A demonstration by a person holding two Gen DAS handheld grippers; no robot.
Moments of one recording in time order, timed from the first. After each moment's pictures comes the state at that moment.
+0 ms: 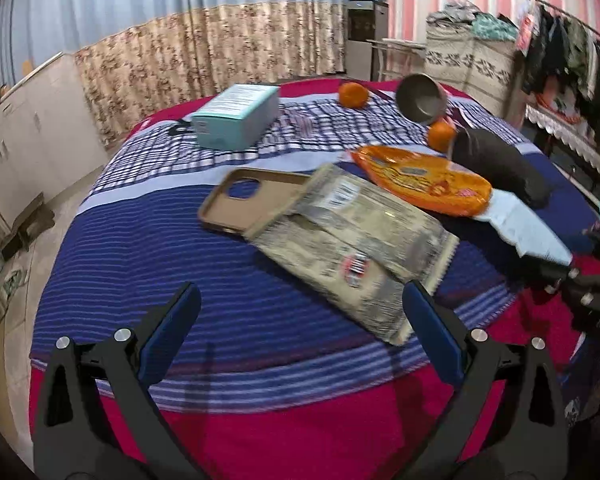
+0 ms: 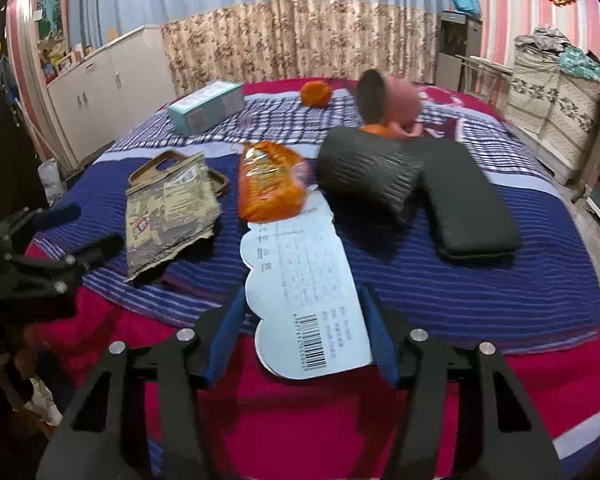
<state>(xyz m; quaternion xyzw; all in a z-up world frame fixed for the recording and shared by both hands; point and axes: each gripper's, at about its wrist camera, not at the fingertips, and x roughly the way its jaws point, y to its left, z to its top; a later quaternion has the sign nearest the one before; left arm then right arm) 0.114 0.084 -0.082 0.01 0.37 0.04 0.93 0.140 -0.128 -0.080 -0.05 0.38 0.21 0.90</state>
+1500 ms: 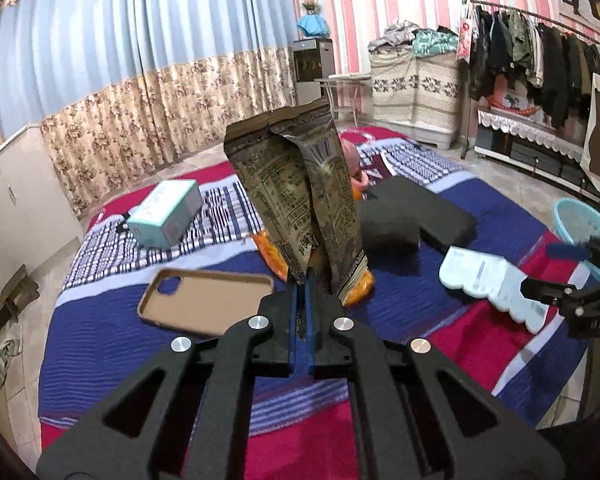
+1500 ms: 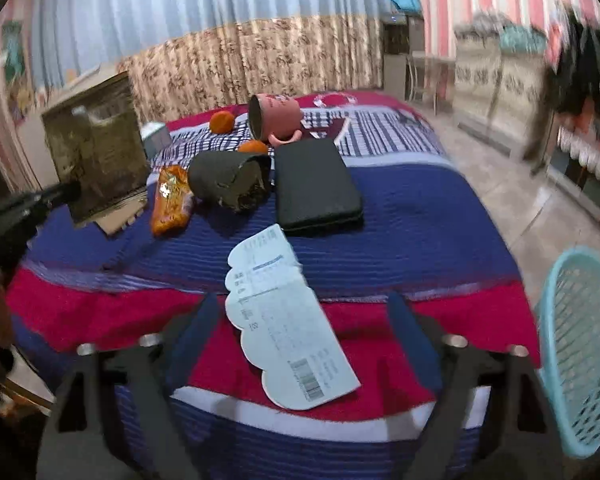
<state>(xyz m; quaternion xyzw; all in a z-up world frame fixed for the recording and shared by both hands) 0.109 0.007 -0.025 0.06 0.30 -0.02 0.95 0.135 -0.229 -0.074 -0.02 0.36 0.16 0.92</state>
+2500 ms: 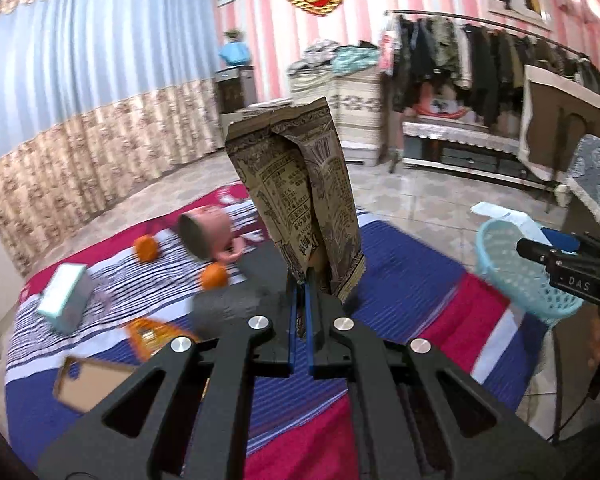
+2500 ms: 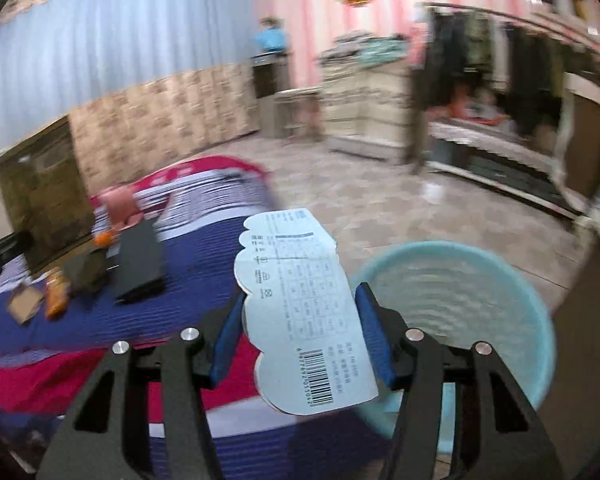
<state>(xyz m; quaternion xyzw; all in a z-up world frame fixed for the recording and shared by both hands) 0.145 -0.119 0.008 0.09 0.25 -0.16 0.95 0.104 -0.388 -0.033 0.06 0.28 -0.09 0.95</state>
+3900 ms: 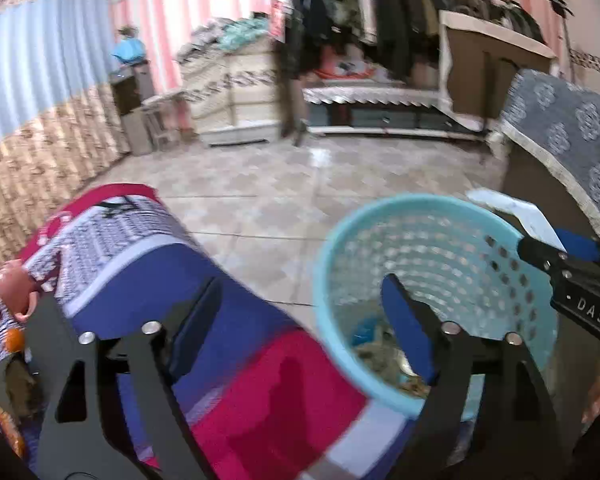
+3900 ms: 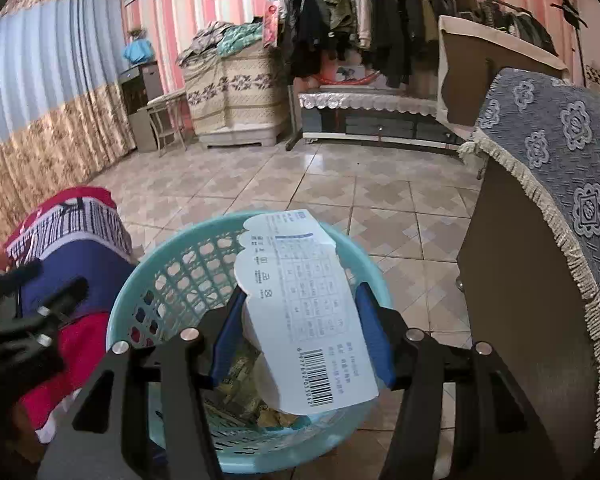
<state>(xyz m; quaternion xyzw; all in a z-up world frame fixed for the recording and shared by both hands) 0.176 -0.347 -0.053 0.15 0.28 -0.28 0.91 0.075 -0.526 -0.067 0.14 0.30 -0.27 0.90</state>
